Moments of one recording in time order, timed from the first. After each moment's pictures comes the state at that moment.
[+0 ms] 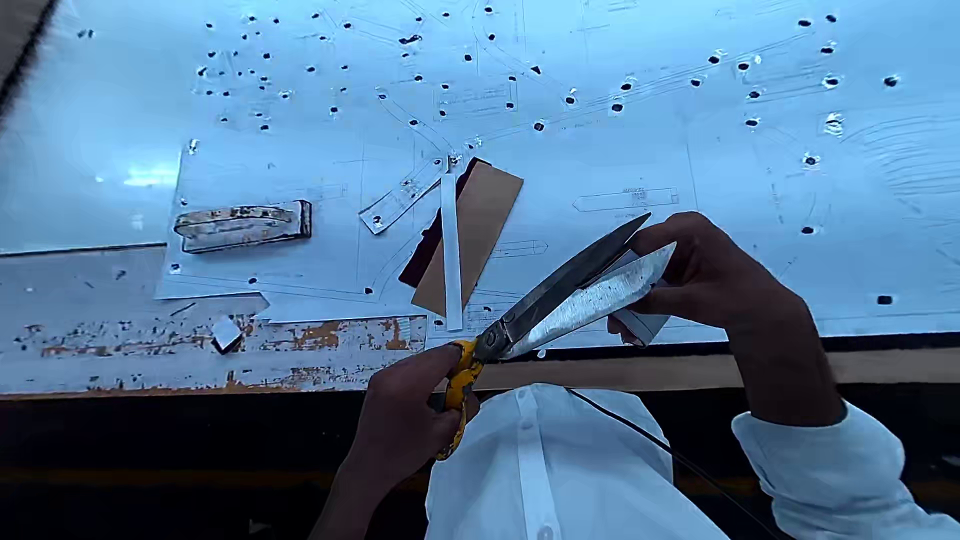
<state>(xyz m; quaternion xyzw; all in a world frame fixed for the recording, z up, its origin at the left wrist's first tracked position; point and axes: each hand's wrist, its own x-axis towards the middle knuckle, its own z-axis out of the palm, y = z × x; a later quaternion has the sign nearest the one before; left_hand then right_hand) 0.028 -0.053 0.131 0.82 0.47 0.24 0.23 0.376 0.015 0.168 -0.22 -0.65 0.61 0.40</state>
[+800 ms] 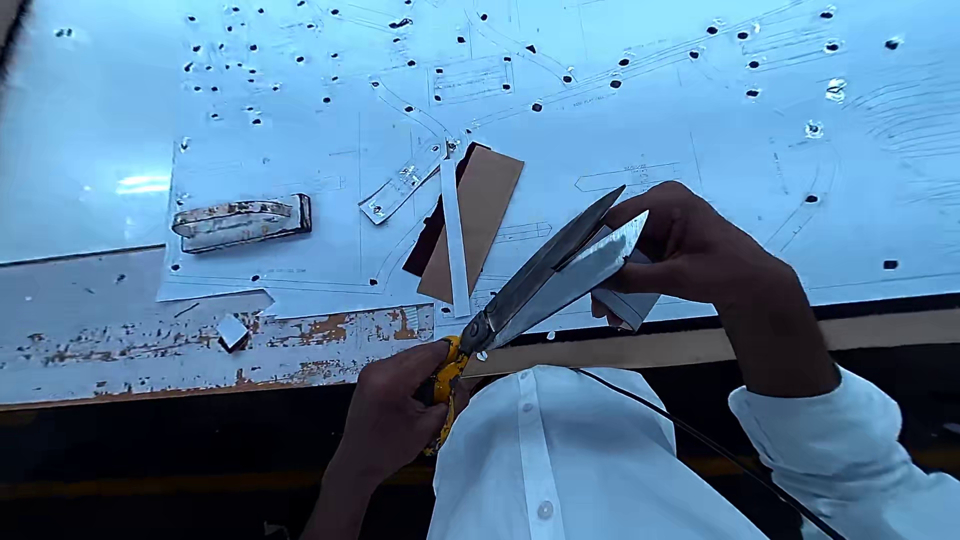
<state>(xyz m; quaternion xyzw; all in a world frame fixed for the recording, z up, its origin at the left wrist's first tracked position) -0.002 -0.057 0.136 0.82 0.44 0.26 0.25 0.343 0.013 0.177 -0.20 -0.66 0.61 0.39</state>
